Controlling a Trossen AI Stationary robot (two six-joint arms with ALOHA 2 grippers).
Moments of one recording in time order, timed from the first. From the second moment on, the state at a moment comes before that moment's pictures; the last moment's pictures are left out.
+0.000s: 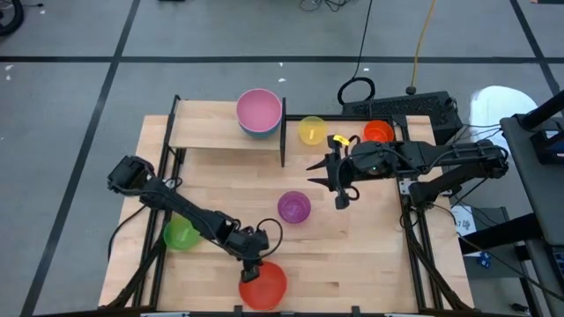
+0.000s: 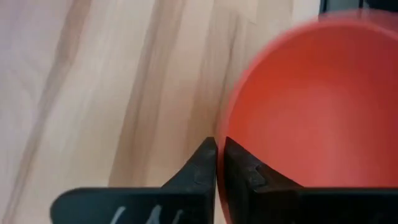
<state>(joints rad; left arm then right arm) -0.48 1.75 1.02 -0.19 0.11 -0.81 0.13 1.26 1.35 -0.56 0.18 -0.35</state>
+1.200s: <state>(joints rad) 0.14 1.27 1.56 -0.93 -0.21 -0.55 0.13 1.02 1.35 -0.56 0.18 -0.44</state>
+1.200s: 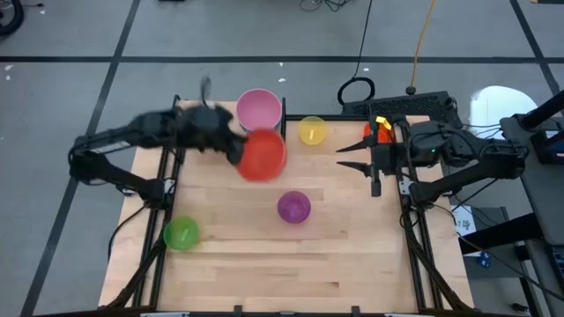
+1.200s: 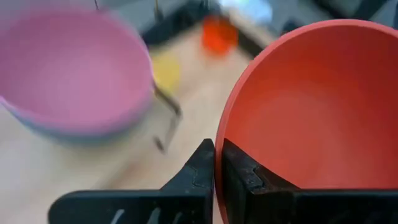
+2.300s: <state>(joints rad) 0.79 1.60 1.74 -0.94 0.08 0.03 0.13 1.02 1.35 -0.51 0.19 -0.49</state>
